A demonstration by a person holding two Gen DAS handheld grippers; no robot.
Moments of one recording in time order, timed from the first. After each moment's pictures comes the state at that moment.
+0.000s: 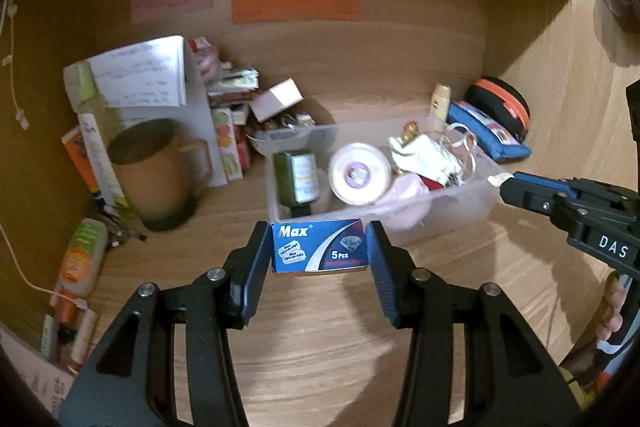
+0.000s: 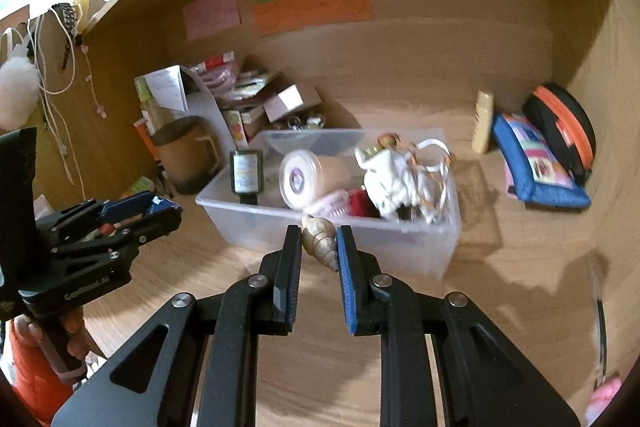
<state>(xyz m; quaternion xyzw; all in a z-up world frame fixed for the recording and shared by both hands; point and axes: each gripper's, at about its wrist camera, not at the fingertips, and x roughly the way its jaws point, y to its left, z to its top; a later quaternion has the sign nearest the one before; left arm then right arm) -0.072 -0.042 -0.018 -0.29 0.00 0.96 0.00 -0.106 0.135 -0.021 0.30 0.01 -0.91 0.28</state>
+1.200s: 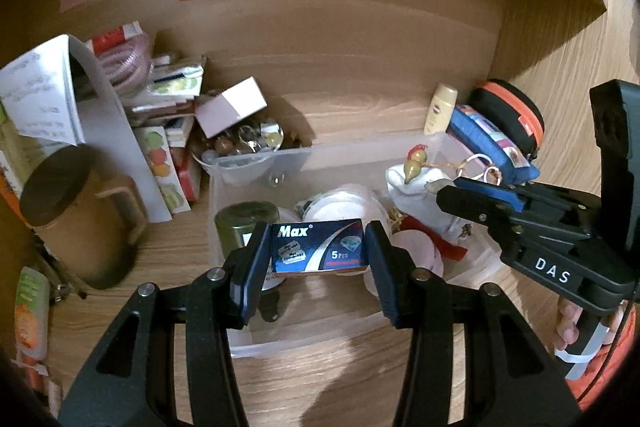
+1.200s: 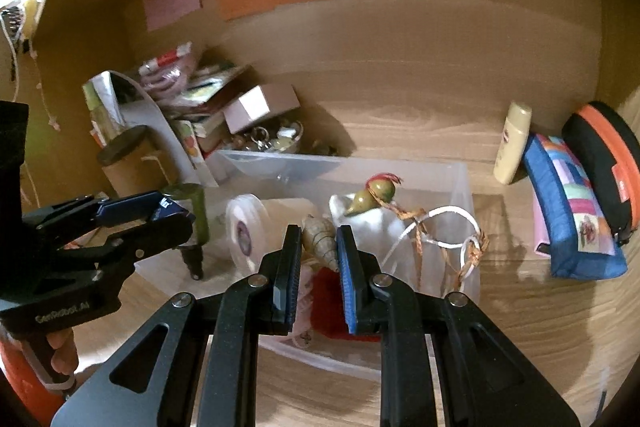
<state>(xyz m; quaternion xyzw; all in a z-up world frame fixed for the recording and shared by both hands) -0.183 -0.033 -0.026 -0.34 -0.02 0.94 0.06 -0.216 0.111 -0.041 0.33 0.02 -0.90 0.28</state>
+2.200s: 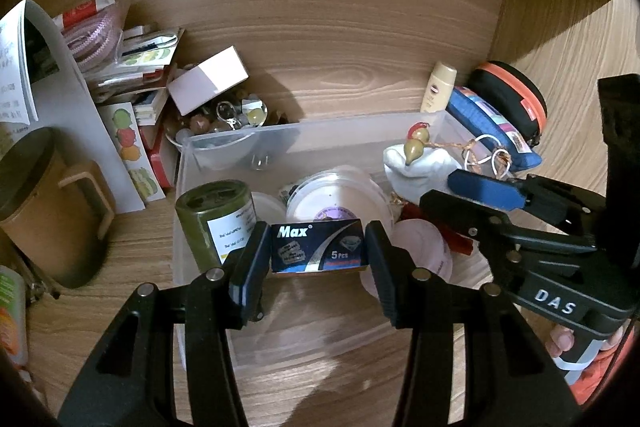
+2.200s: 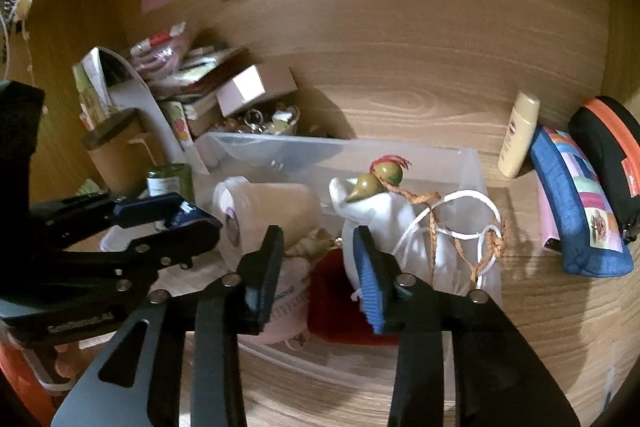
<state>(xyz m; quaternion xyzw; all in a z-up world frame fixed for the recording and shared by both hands) -0.202 -0.030 -0.045 -0.36 -0.03 0.93 0.08 -0.221 0.102 -0.054 0.33 0.04 -0.90 0.27</state>
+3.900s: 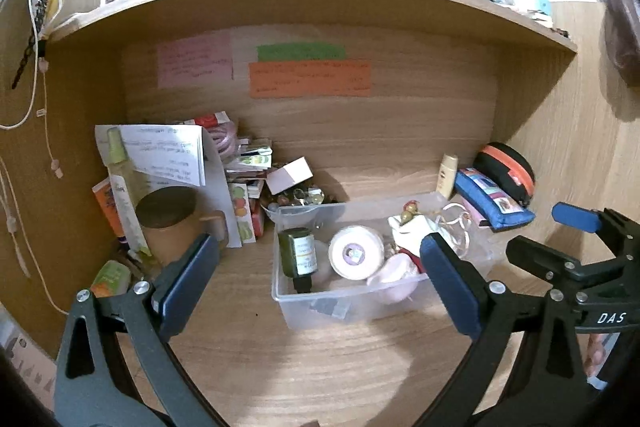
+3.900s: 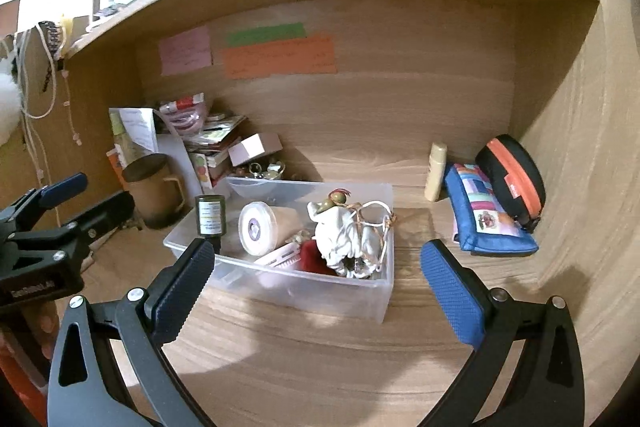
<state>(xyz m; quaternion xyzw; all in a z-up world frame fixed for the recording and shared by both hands) -0.064 -0.020 0.037 -0.20 -0.01 0.98 -0.04 -0.101 0.158 0.019 0.24 0.03 -0.95 0.22</state>
